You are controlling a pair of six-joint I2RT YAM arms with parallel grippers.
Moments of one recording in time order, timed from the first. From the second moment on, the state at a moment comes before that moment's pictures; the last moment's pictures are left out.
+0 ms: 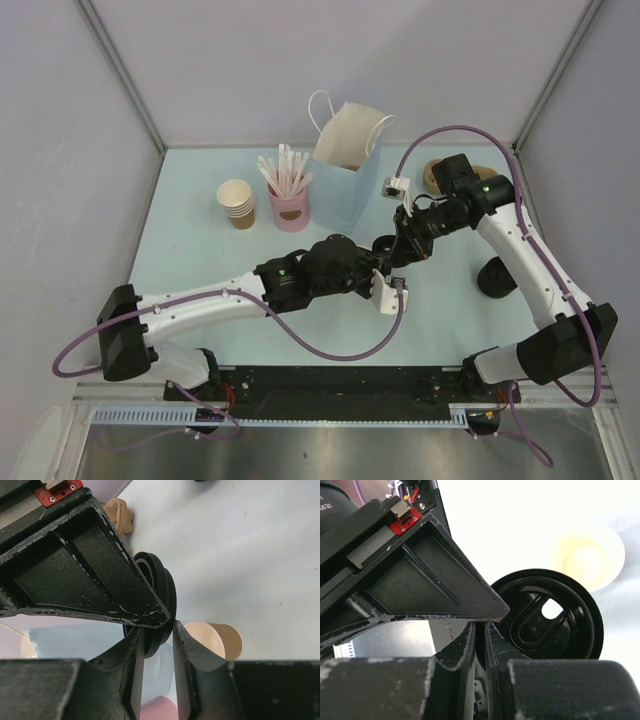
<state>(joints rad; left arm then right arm) -1.17 1.39 1.13 -0.16 0.03 0.94 0.36 1.40 1.47 -1.24 -0.91 -0.54</state>
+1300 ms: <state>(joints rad) -0.72 1.31 1.12 -0.01 0.59 0.14 0.32 0.86 1.35 -1.02 -0.57 -0.68</state>
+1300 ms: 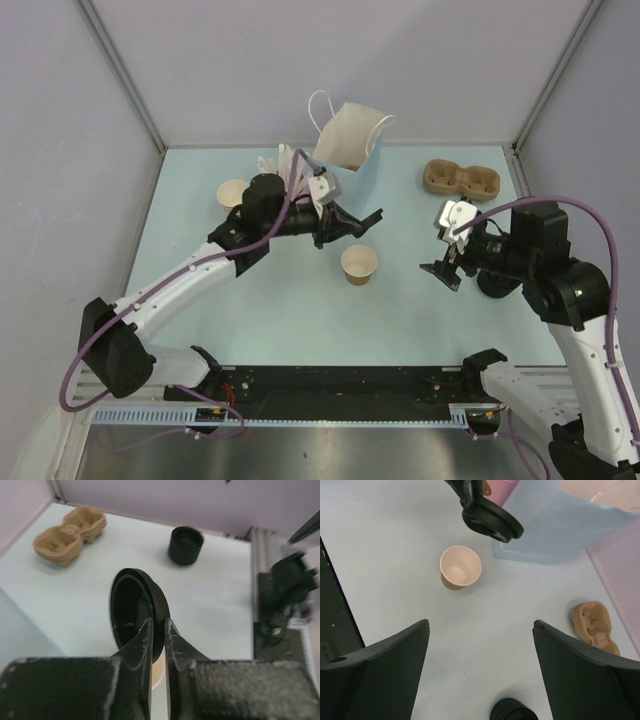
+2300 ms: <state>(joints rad) -0.51 1.37 0.97 0.59 0.87 -0.88 0.76 1.00 1.21 -0.60 -0.32 -0.72</state>
